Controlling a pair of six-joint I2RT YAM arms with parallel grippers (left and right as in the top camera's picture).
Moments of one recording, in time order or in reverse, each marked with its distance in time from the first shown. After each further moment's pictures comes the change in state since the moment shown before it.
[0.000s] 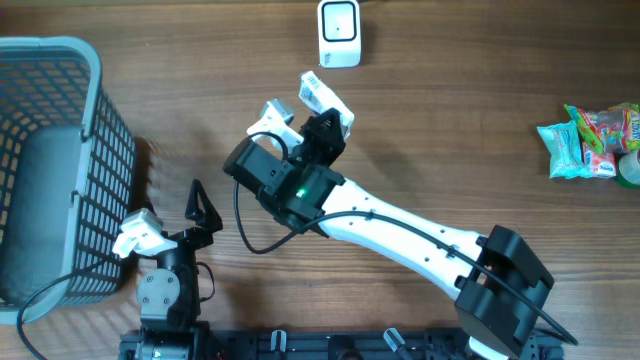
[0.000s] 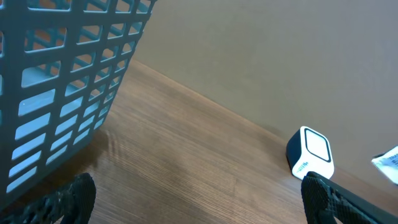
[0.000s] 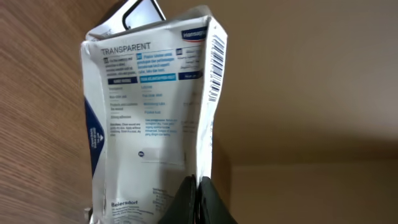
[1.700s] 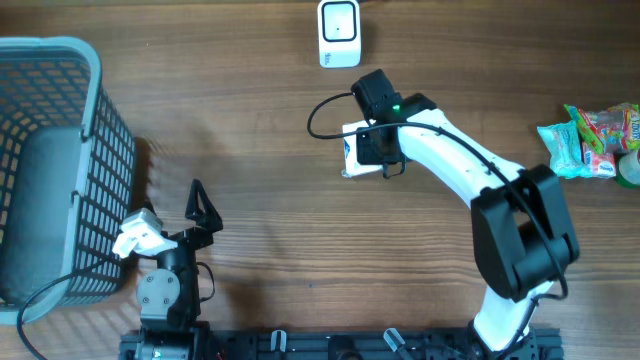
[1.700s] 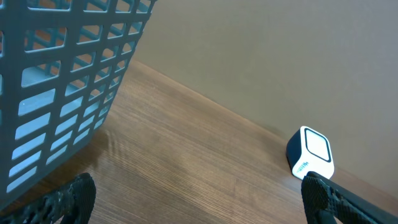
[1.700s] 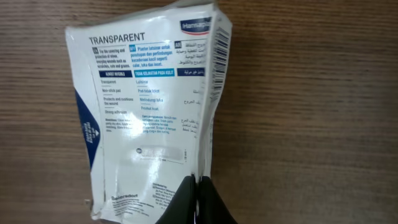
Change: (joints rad) left arm 0.000 0.000 0.000 0.000 0.000 0.000; right arm -0.537 0.080 -0.107 -0.165 -1.138 0.718
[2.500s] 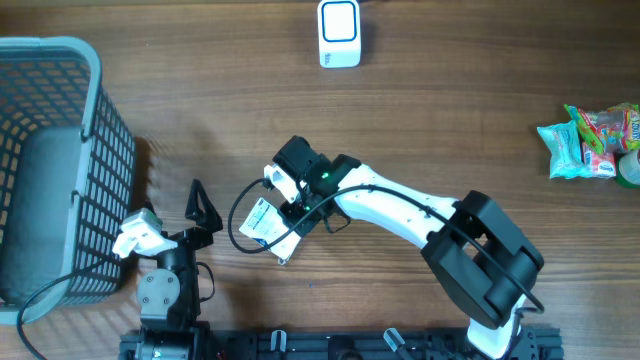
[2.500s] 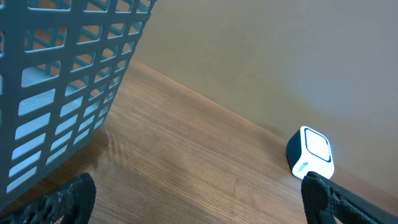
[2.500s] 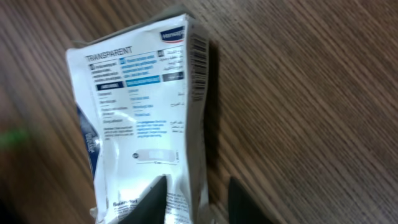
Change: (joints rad) left arm 0.000 0.000 0.000 0.000 0.000 0.000; right arm 0.371 0.014 -0.113 0.201 -0.388 -0.370
